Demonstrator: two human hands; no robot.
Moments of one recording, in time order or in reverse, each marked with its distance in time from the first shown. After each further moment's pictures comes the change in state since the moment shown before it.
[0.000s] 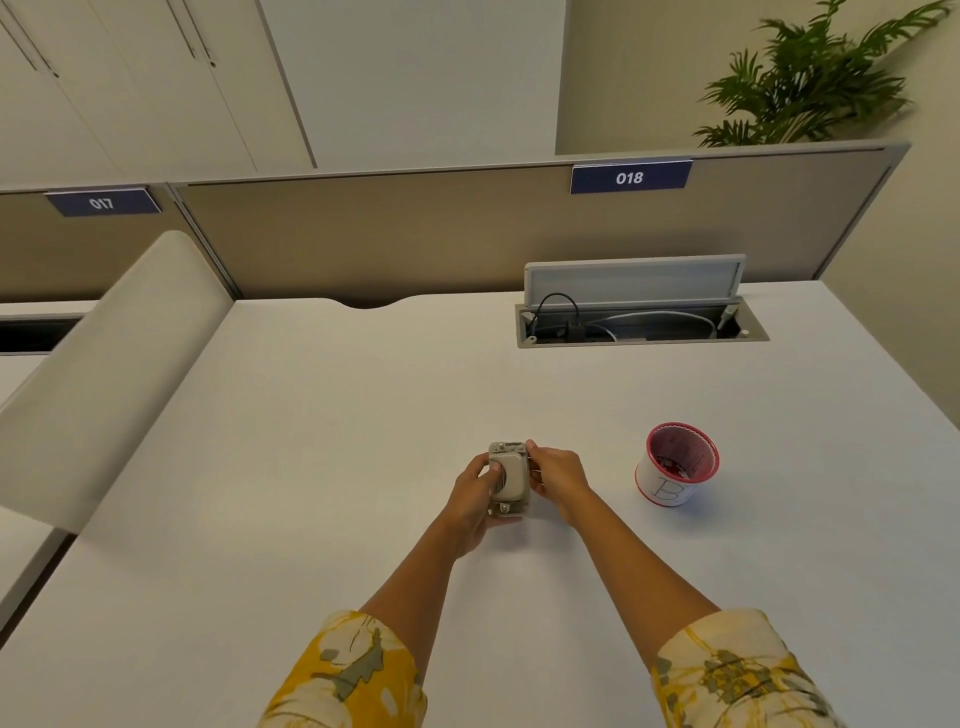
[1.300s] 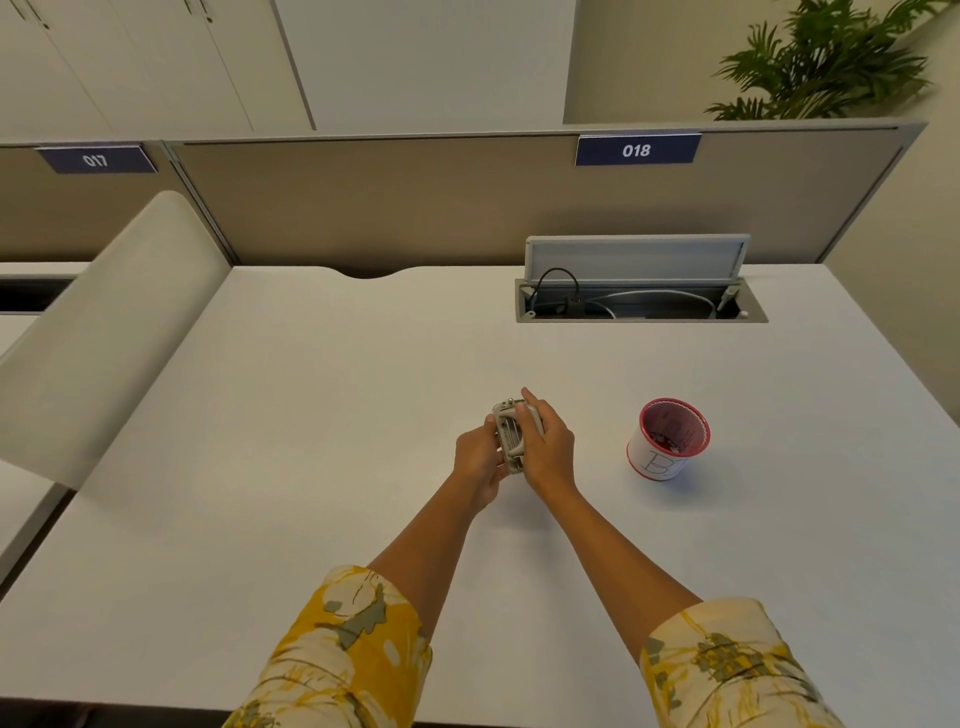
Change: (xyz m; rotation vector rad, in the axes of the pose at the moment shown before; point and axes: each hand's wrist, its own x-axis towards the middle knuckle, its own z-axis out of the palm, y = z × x) left_hand -0.013 0.017 0.035 -0.213 0.162 -0.010; right_hand -0.046 0.001 0.012 -0.146 0.095 -0.530
